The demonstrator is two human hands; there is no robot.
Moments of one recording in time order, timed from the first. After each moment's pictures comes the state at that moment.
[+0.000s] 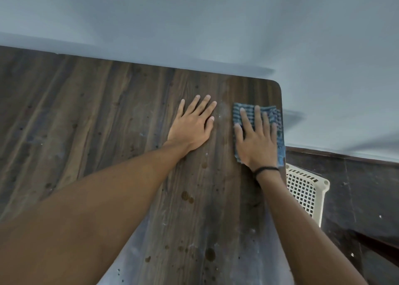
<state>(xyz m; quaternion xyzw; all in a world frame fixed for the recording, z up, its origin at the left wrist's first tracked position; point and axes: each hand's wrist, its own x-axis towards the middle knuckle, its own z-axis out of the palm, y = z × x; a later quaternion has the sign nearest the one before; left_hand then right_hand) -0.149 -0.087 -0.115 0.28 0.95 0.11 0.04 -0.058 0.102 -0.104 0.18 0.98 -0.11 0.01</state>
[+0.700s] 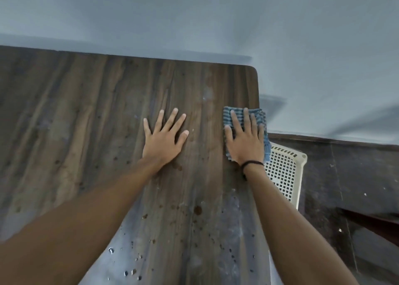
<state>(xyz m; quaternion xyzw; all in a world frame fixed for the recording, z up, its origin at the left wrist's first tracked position) -0.046 -0.144 -0.105 0.20 0.97 0.08 0.09 0.022 0.095 -0.095 0.20 0.97 -0.14 0.04</state>
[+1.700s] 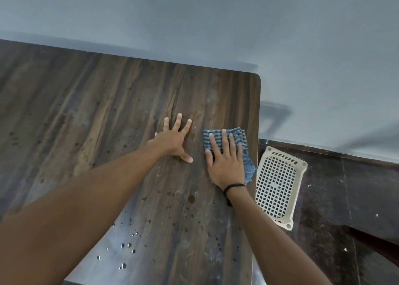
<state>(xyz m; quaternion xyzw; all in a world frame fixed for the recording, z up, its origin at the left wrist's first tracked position) -0.036 -0.117 -0.040 0.16 0.90 -0.01 0.40 0.081 0.053 -0.099 0.08 0.99 -0.13 0.04</state>
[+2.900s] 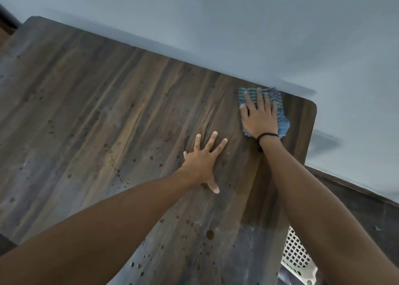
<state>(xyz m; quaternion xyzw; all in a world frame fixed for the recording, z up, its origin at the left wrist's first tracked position) -0.046 -0.117 -0.046 0.14 0.91 0.03 0.39 -0.164 0.080 -0.089 0.03 0.98 -0.15 0.08</state>
